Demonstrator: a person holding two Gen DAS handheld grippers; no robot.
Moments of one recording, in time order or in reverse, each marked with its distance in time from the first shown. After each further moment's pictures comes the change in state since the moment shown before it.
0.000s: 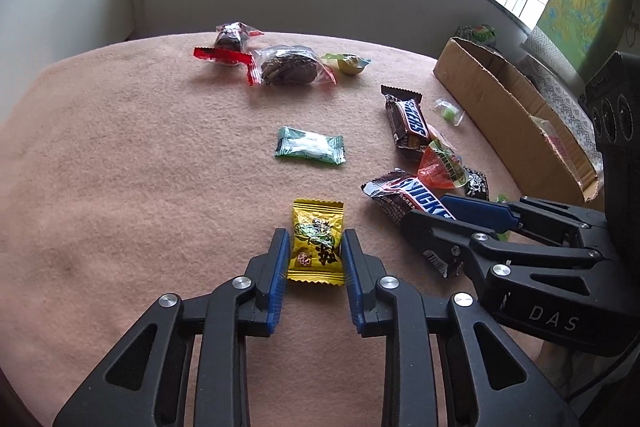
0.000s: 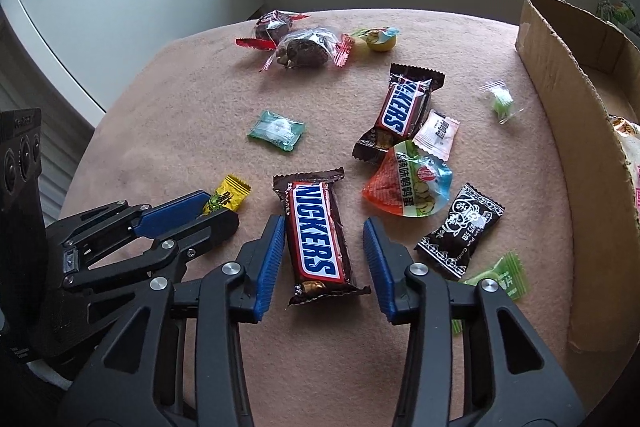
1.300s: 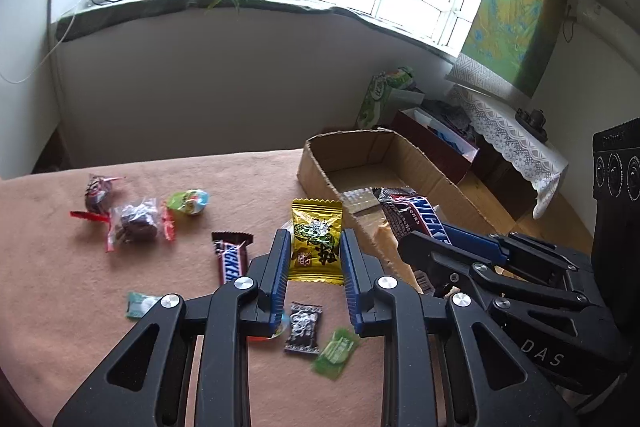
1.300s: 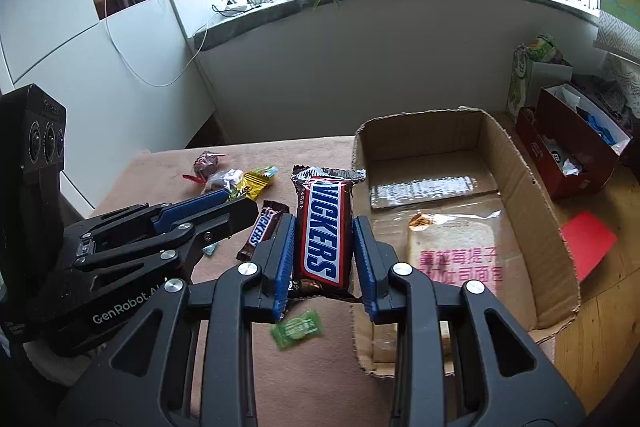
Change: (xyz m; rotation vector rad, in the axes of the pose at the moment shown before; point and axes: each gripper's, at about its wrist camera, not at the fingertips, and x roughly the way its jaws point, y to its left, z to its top) left arm -0.021 -0.126 0.089 0.133 -0.170 -0.190; right arm -0.139 -0.096 0.021 0.110 -0.319 -0.122
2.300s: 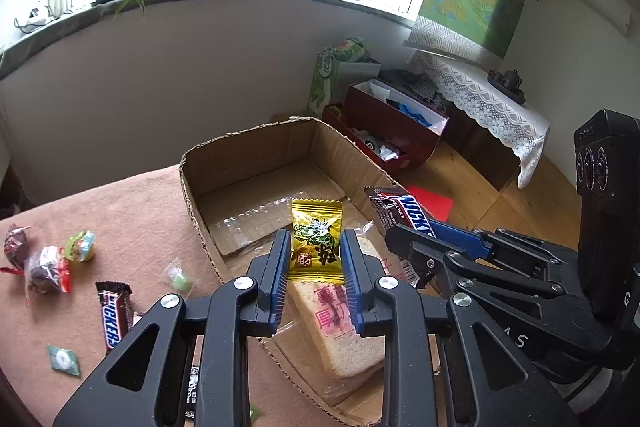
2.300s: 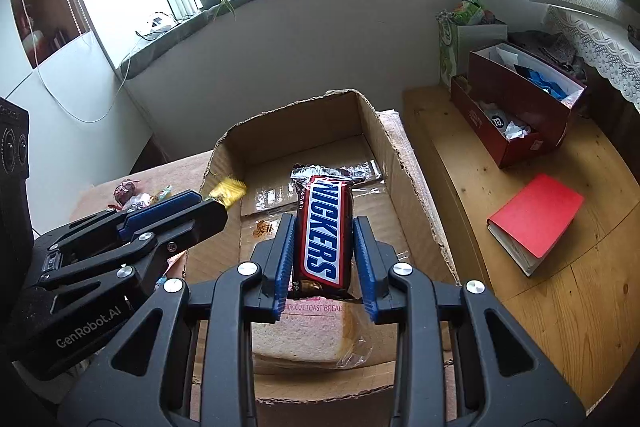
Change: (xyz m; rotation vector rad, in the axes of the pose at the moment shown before) left arm 0.068 -0.081 0.023 0.127 0.075 -0.071; right arm 0.001 -0.116 -0.004 0.167 0.010 -0.136
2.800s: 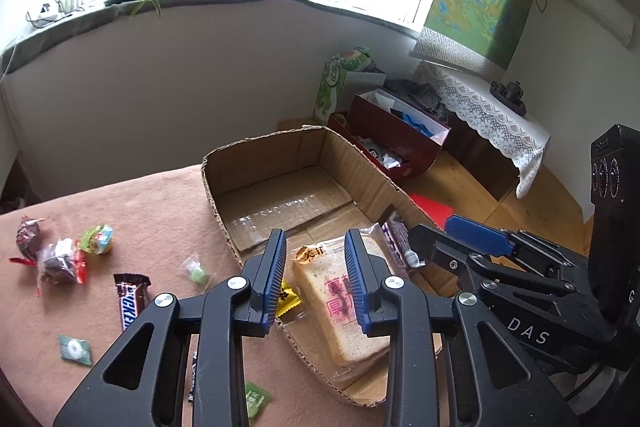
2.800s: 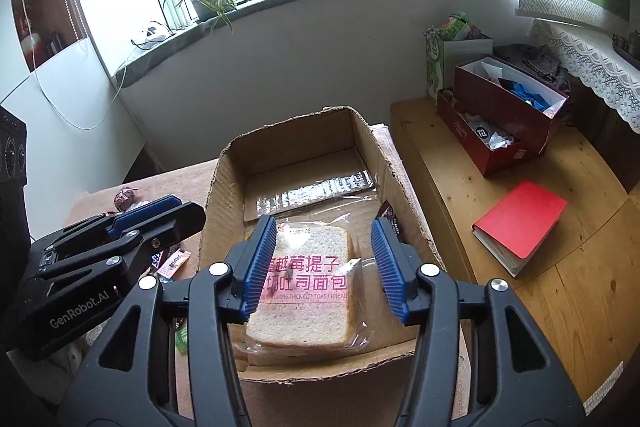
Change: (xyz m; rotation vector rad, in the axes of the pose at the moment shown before) left arm -0.021 0.011 -0.004 -0.035 -0.026 0.002; right arm -0.027 0.015 -0.001 -0.003 -0.045 -0.043
